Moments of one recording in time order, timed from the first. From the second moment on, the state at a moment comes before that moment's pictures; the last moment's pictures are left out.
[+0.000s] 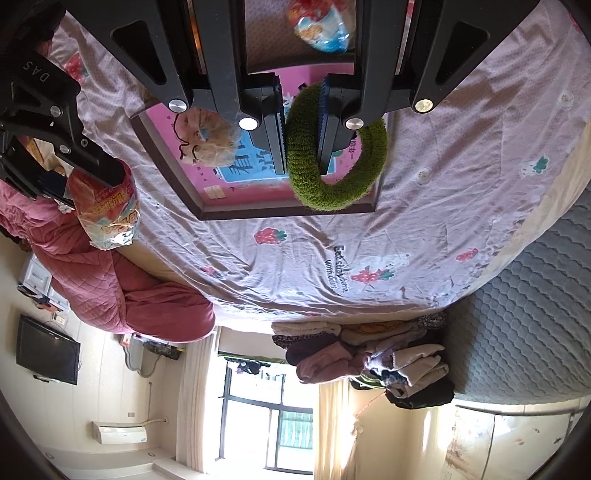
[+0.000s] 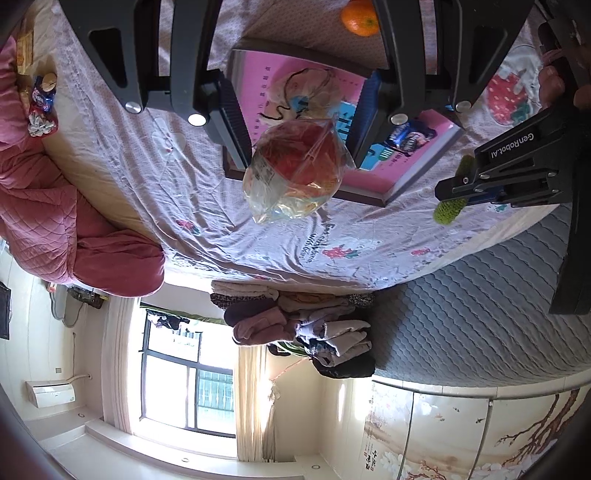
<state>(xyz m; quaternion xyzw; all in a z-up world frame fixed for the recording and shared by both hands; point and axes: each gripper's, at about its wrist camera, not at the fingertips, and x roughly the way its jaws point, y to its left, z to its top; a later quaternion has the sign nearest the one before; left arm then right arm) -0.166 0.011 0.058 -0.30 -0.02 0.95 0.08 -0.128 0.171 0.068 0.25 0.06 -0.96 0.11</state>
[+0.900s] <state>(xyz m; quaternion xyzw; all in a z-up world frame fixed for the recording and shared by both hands) -0.211 0.061 -0.013 -0.38 0.01 0.92 0.09 -0.174 0.187 0.005 0.34 0.07 -0.93 0.09</state>
